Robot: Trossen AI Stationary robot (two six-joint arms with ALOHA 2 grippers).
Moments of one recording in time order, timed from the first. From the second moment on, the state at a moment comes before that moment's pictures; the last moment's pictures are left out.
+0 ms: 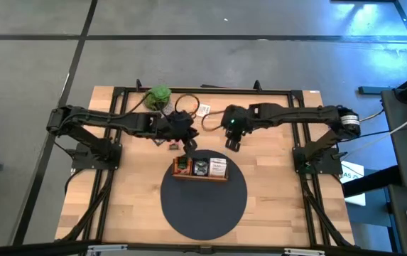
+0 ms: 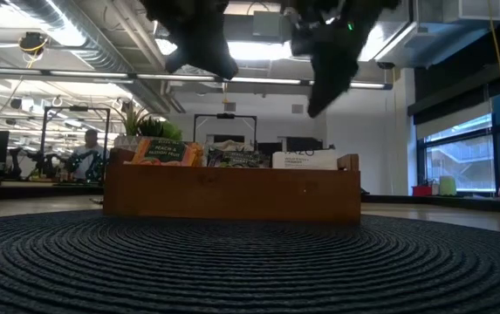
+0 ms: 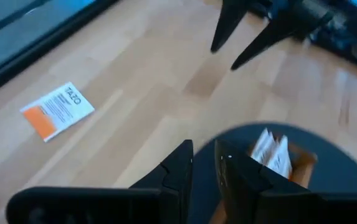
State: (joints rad) left arm 0.03 1.41 1.11 -0.41 -0.28 -0.48; right arm -0.13 1.58 1.29 -0.80 0.08 0.13
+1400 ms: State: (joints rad) left arm 0.62 2.14 1.59 -0.68 0.11 -0.11; right arm -0.41 1.44 1.07 -0.41 0.02 0.16
